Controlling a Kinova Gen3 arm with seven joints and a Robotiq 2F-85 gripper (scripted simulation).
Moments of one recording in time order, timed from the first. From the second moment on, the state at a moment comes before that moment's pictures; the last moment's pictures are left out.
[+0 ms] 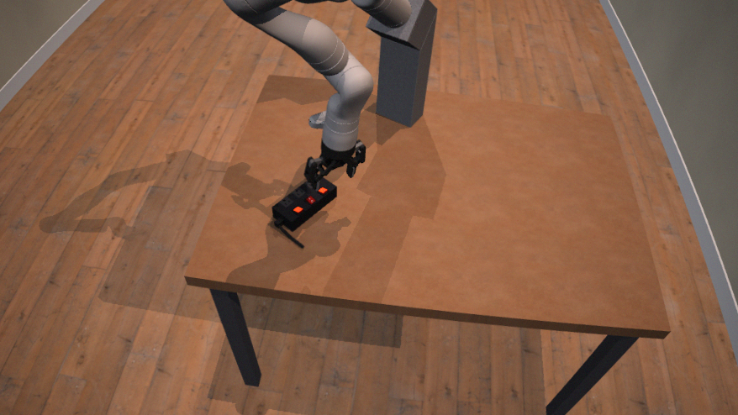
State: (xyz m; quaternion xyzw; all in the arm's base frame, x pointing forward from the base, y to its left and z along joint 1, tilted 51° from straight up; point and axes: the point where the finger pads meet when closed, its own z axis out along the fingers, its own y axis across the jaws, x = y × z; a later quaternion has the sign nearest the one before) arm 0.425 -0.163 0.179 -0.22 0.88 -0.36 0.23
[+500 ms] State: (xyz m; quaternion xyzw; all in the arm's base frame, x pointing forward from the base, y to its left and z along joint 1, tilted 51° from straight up) arm 0.422 -0.167 0.186 -0.22 0.88 -0.35 0.24
